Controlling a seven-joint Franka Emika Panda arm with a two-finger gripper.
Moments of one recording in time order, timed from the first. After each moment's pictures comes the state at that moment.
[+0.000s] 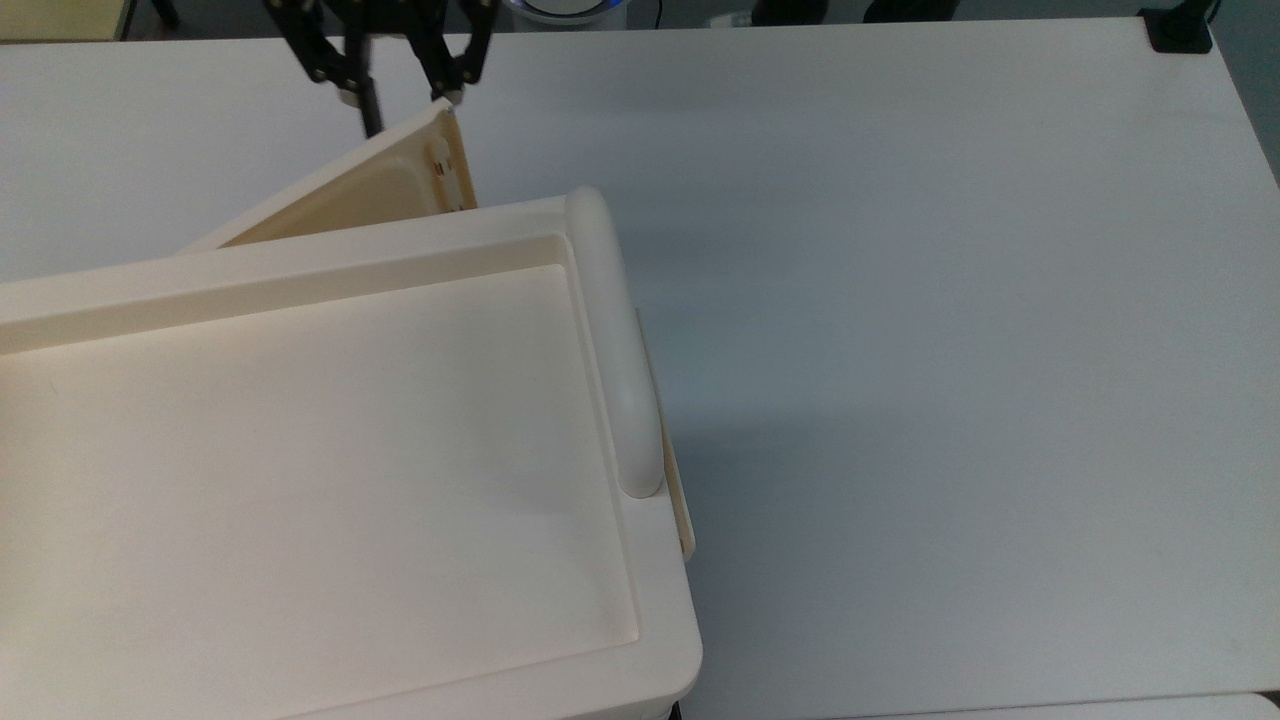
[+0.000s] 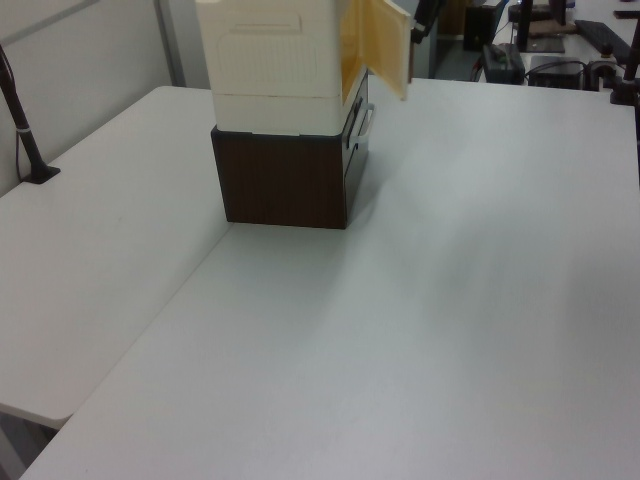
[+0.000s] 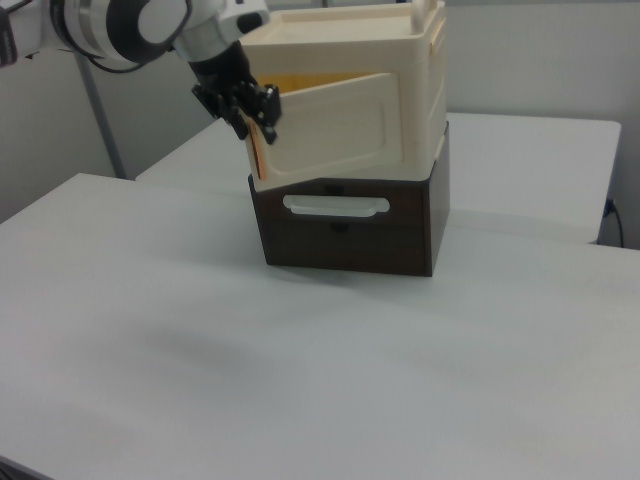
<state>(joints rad) -0.10 0.06 0.01 -1.53 0.04 1.97 -0.11</state>
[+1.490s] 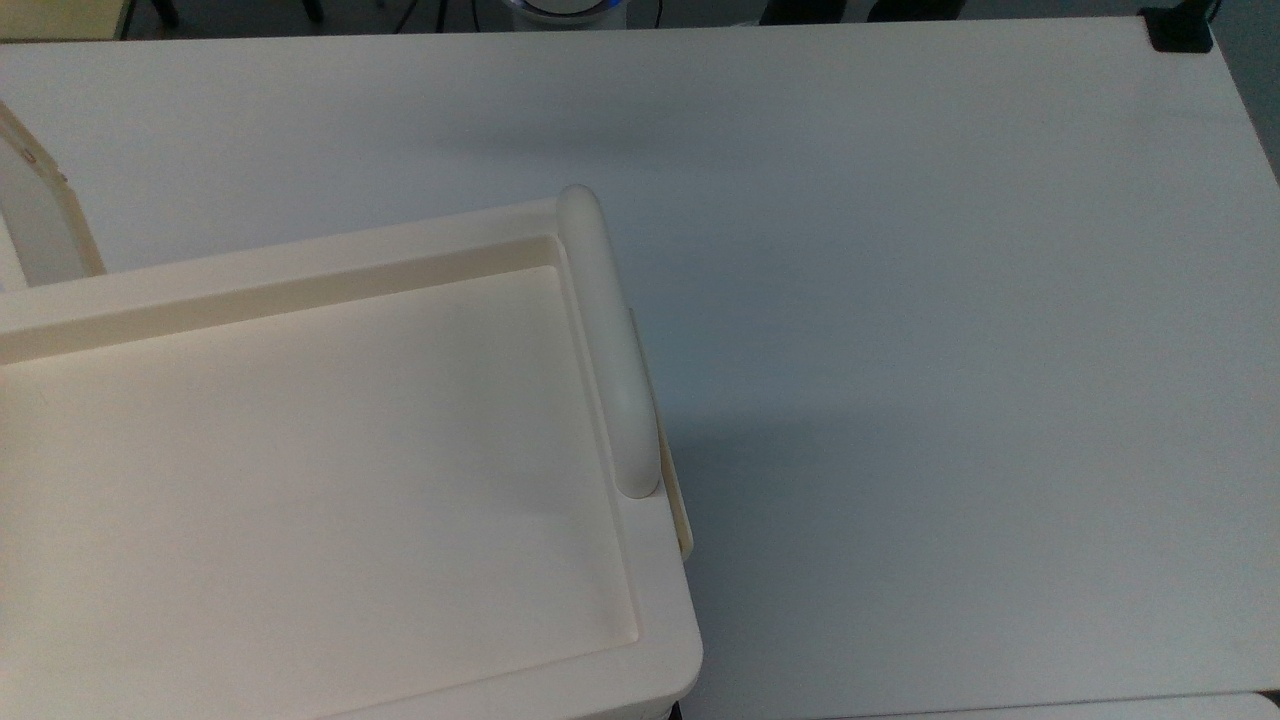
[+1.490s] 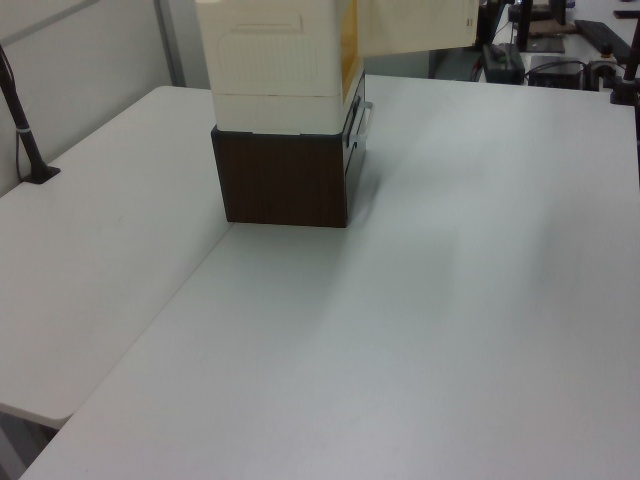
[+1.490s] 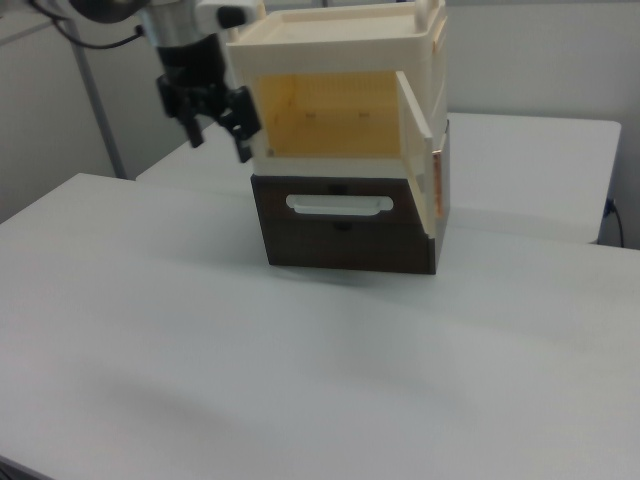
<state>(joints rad) -0.01 -0.06 -0.14 -1.52 0.04 1.60 -0.04</state>
